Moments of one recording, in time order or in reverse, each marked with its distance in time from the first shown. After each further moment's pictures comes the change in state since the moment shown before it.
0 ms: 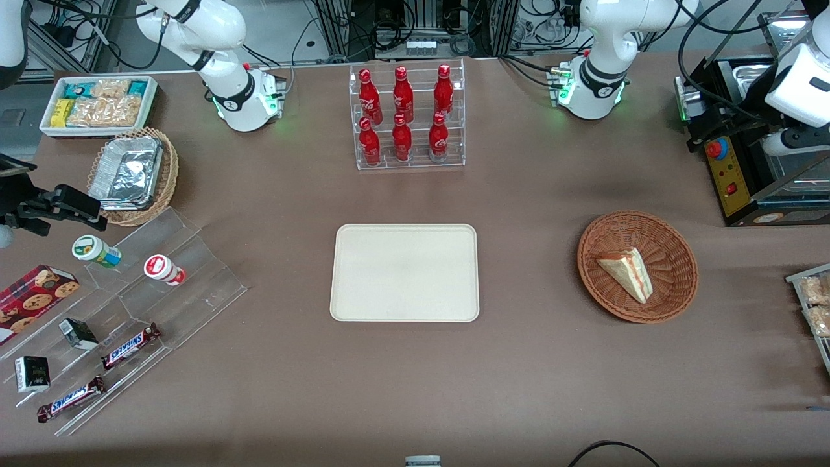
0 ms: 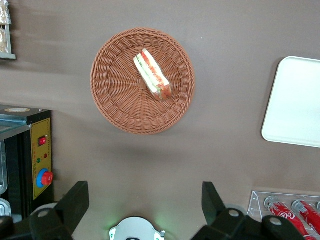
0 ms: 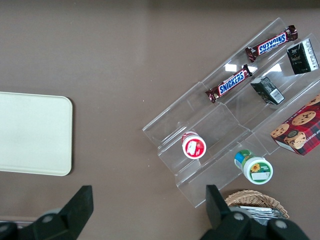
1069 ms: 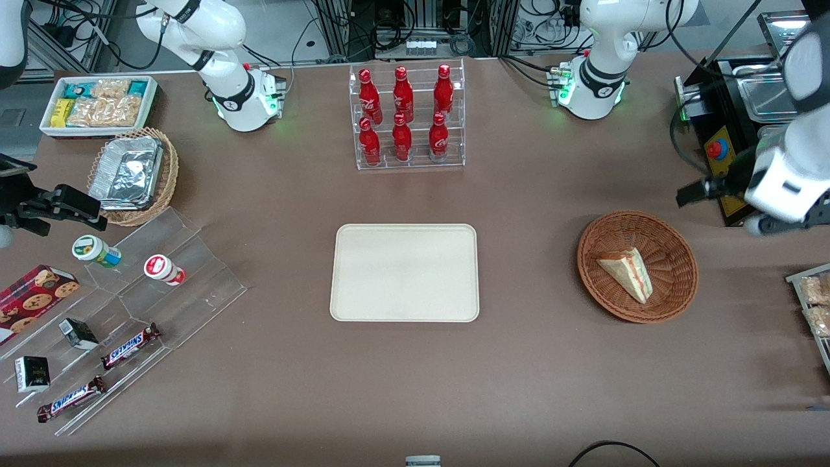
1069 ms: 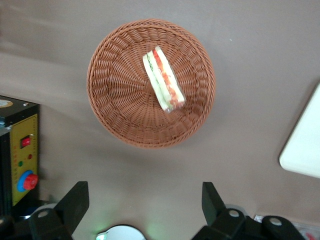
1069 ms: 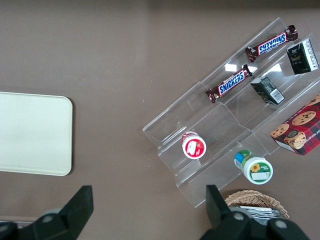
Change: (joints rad) arm 0.022 0.246 0.022 0.014 0.001 0.104 -0.103
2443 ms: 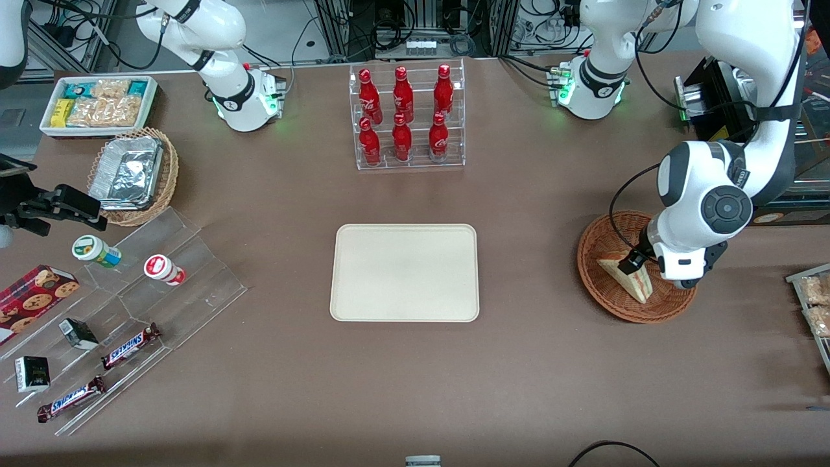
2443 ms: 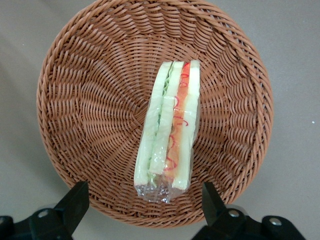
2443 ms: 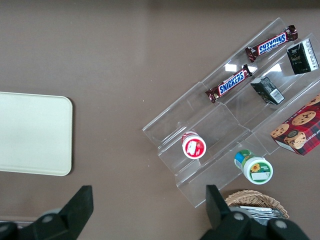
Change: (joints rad) arm -0.060 0.168 -0.011 -0.357 0.104 0.555 -0.657
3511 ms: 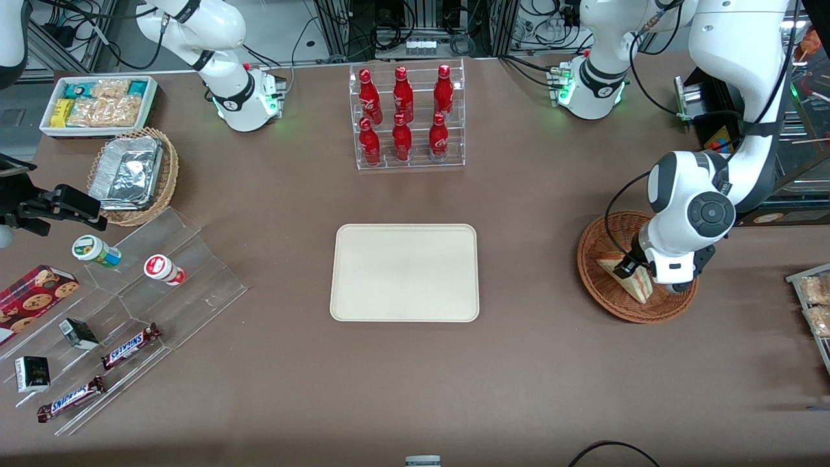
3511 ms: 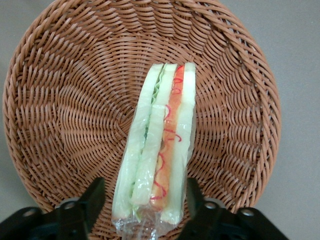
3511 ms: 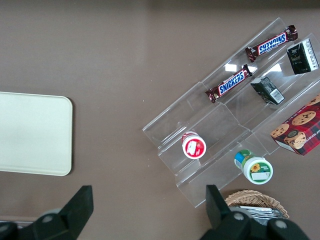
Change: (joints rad) arm 0.002 0.051 0.003 -0.041 0.002 0.127 -0.020
